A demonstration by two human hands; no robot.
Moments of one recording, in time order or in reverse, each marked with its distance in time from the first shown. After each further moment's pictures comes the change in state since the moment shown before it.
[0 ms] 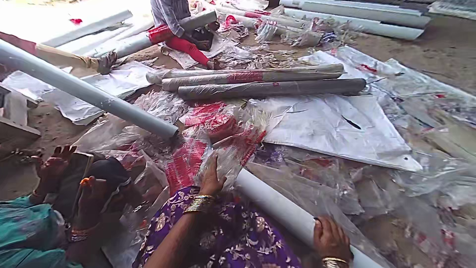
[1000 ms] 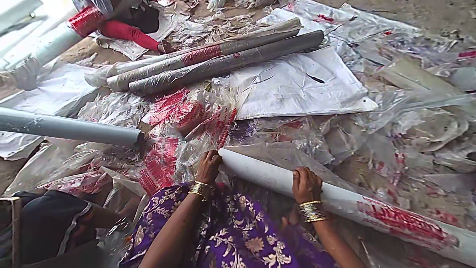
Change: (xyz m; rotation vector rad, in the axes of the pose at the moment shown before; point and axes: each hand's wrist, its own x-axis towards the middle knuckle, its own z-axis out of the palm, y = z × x) left_hand 0.043 -0.005 0.086 0.283 0.163 0.619; right_hand 0.037 -0.016 -0.004 0.102 0.077 0.055
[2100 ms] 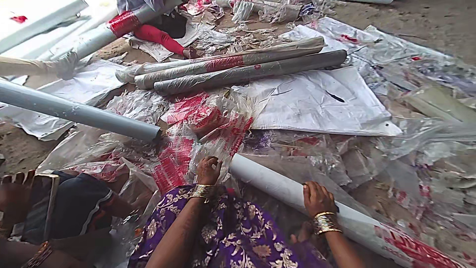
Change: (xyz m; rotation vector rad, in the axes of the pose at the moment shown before) left_hand -0.007 -0.020 -0.040 -0.096 0.054 -0.369; right_hand 0.011 0.014 0.008 -0.084 -0.200 -0.035
